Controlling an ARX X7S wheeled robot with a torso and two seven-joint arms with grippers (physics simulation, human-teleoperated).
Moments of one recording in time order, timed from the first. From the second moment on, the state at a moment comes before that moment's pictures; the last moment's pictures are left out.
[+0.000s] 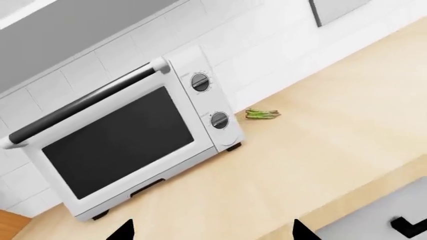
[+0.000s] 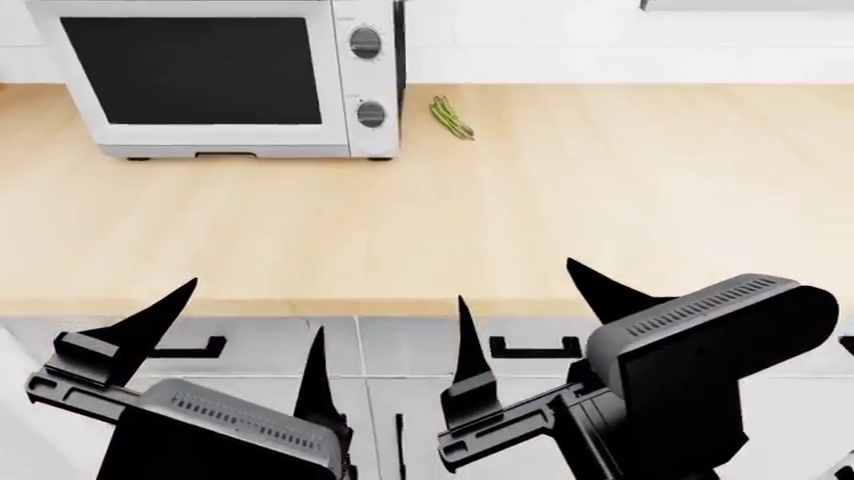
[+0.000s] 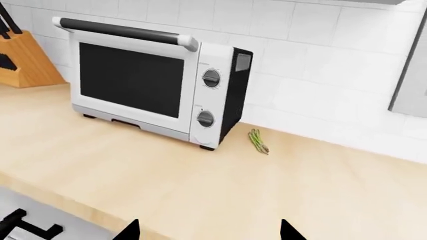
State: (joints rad) left arm -1.64 -0.98 2.14 1.05 -1.05 -0.18 -1.57; right arm 1.25 0.91 -1.42 -1.03 1.30 0.24 1.33
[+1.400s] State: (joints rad) left arm -1.61 -0.97 2.11 1.05 -1.05 -0.20 -1.57; right arm 1.26 0.91 -1.43 -1.02 1.30 0.22 1.30
